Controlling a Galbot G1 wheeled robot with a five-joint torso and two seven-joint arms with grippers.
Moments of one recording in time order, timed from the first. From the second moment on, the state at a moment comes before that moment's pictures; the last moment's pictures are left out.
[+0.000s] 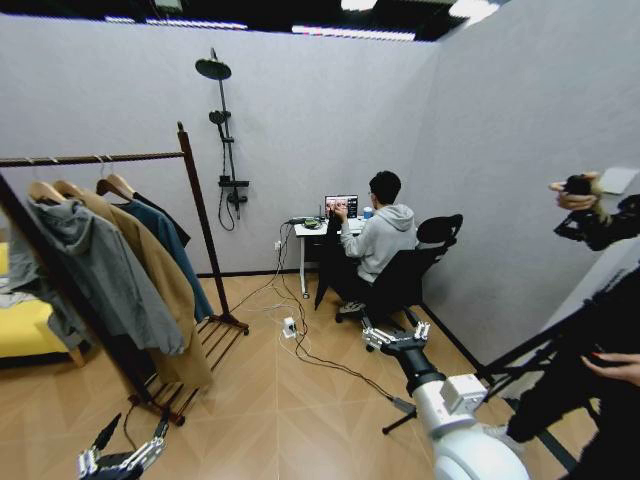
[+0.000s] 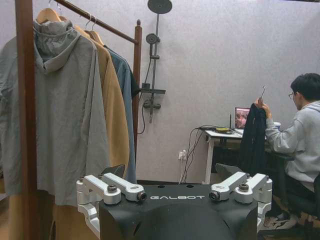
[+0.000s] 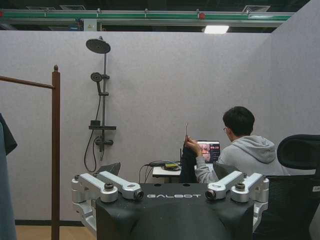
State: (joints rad) left arm 1.94 -1.35 -0.90 -2.27 -0.51 -0.14 0.13; right arm -1.34 1.27 0.45 2.48 0.24 -0.42 0.24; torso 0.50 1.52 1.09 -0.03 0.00
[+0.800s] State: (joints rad) left arm 1.94 -1.35 -0.90 -2.27 -0.51 -0.14 0.13; right arm -1.31 1.26 0.44 2.44 0.27 -0.39 0.21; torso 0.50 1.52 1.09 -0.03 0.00
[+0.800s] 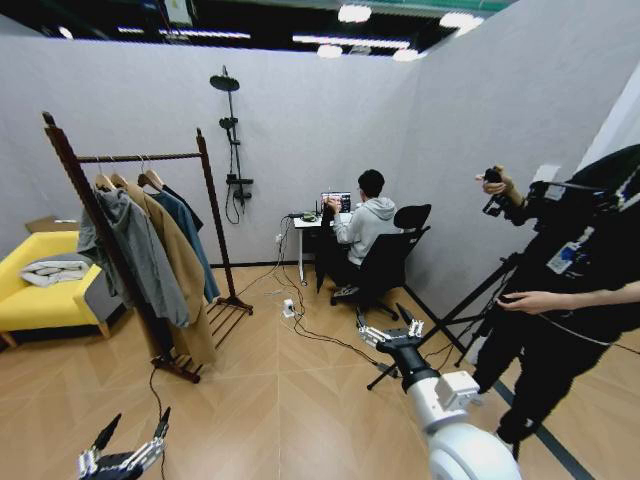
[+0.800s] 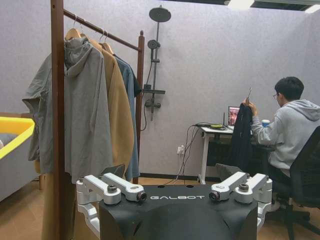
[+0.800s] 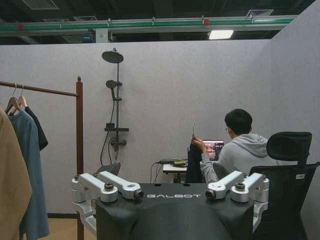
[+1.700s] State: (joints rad) left arm 1.94 -1.35 -0.90 -2.27 -0.51 -0.14 0.13; right arm -1.45 1.24 0.75 2.35 0.46 -0.36 0.07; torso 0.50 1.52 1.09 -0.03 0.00
